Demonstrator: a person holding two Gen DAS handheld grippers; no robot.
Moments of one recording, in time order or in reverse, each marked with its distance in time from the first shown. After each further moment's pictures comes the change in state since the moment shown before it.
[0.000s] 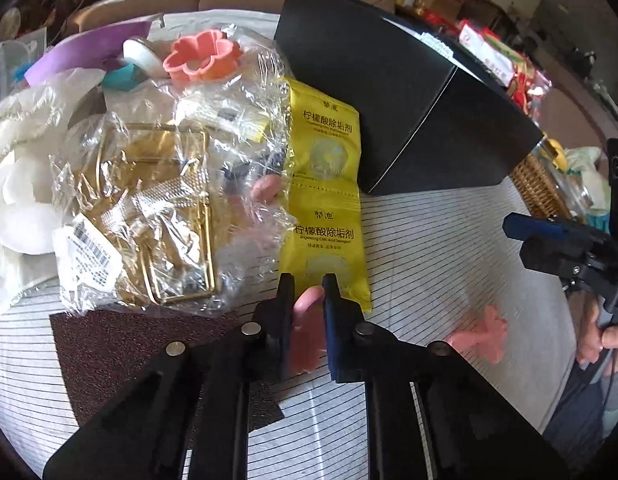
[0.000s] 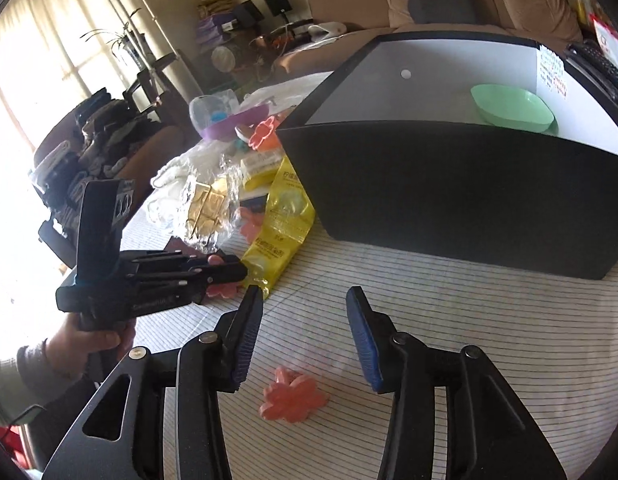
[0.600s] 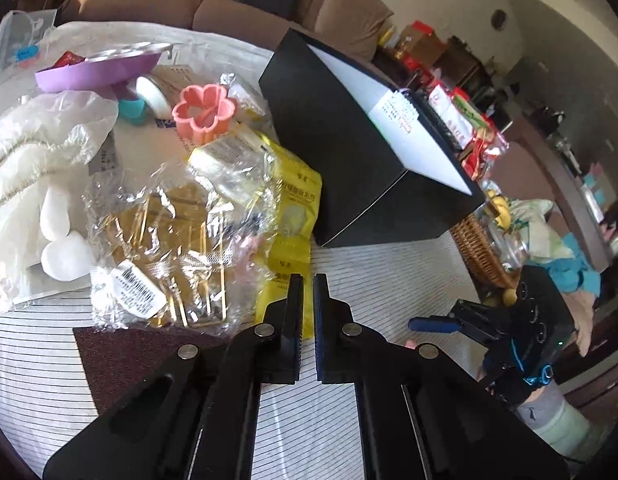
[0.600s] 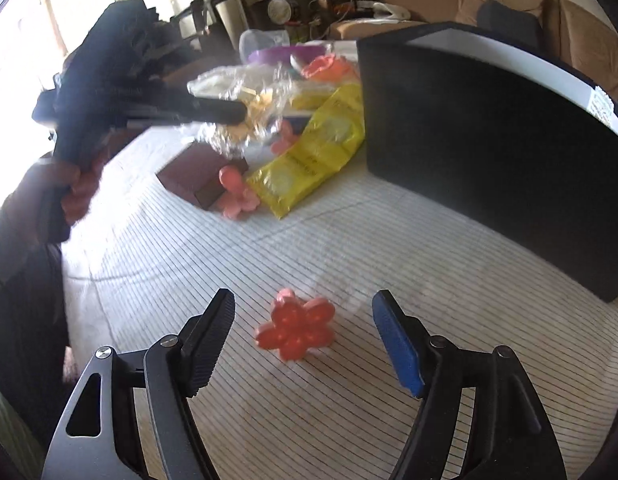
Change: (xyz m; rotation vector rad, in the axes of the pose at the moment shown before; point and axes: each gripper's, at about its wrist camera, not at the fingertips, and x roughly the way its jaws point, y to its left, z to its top) left arm -0.043 0.029 0.021 -0.126 -0.061 -0.217; right arm 0.018 0.022 -0.051 -0.335 0.141 0.016
